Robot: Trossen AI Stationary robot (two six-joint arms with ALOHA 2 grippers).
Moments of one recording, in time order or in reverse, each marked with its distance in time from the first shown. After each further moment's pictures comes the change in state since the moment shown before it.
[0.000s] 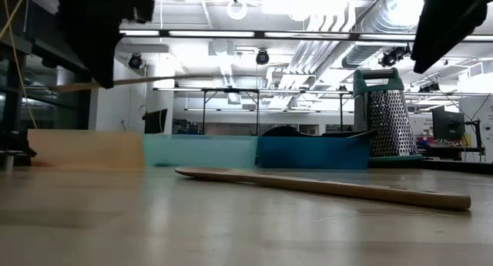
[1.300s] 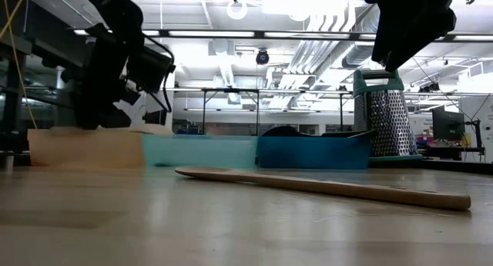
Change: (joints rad) left arm 0.795 0.000 -0.332 0.070 -0.162 0.347; right arm -0.164 -0.061 0.000 0.003 0.038 -0.045
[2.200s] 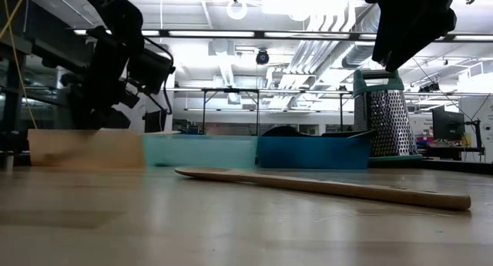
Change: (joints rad) left arm 0.025 0.002 -0.010 0.022 0.063 0.046; right arm 0.000 0.000 0.000 -0.001 -0.001 0.000
